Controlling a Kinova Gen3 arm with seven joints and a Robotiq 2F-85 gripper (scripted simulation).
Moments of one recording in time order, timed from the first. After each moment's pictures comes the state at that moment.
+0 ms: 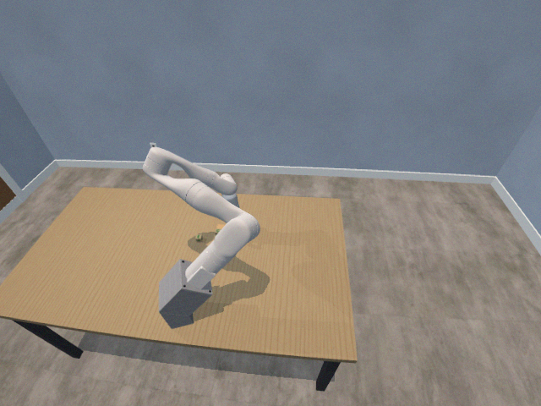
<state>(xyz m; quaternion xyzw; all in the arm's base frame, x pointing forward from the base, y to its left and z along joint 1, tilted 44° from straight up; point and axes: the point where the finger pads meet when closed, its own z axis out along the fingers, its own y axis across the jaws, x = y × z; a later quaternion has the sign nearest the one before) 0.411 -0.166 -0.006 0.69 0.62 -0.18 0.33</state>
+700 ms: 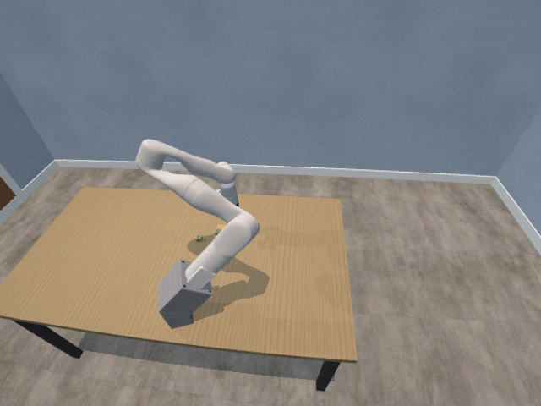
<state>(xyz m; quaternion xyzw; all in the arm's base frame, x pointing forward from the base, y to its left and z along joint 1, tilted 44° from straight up) 0.403 -0.119 0.040 0.68 0.62 -0.17 0.34</state>
